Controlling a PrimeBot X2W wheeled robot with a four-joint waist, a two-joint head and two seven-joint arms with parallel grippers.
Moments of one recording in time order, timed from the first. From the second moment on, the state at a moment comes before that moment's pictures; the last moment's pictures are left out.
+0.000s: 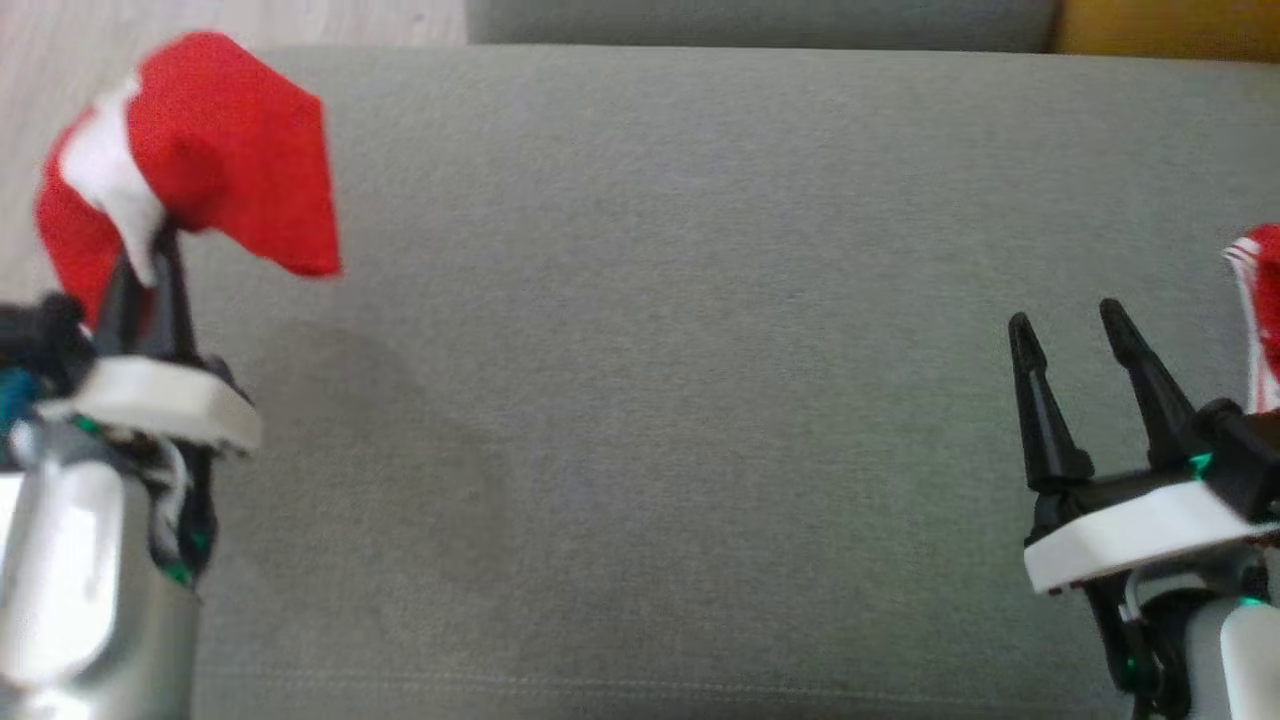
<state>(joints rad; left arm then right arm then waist) -0.42 0.27 -0.05 0.45 -0.25 0.00 -0.24 0.01 -0.08 0.00 -0.22 0.16 0.13 0.16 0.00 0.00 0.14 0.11</state>
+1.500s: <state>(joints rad) -0.30 0.09 -0.55 0.31 -0.14 -0.04 -0.21 -0.01 -0.05 0.04 -0.15 0.18 0.13 0.08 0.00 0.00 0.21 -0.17</state>
